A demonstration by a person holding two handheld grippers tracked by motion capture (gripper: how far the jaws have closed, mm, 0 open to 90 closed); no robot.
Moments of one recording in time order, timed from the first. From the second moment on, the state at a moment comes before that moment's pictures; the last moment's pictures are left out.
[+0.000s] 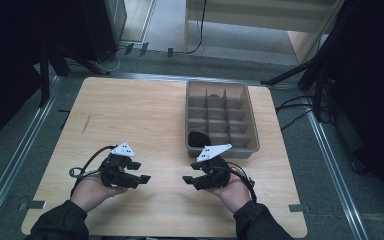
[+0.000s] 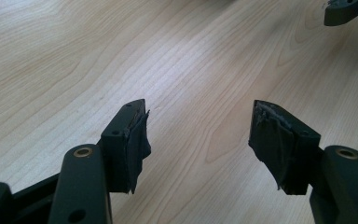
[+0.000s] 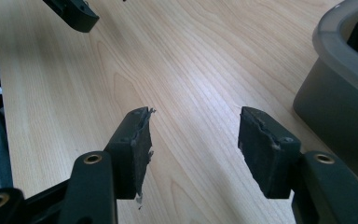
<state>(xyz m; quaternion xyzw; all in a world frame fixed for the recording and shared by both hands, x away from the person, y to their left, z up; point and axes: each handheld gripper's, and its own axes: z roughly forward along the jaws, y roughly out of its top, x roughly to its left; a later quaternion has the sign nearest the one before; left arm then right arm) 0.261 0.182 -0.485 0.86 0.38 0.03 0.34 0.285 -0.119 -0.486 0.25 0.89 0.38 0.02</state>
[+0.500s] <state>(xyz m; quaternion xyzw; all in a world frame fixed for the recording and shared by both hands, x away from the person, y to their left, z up) 0.262 0.181 -0.487 0.86 0.38 0.02 0.33 0.283 -0.118 -0.485 0.25 0.89 0.38 0.01</state>
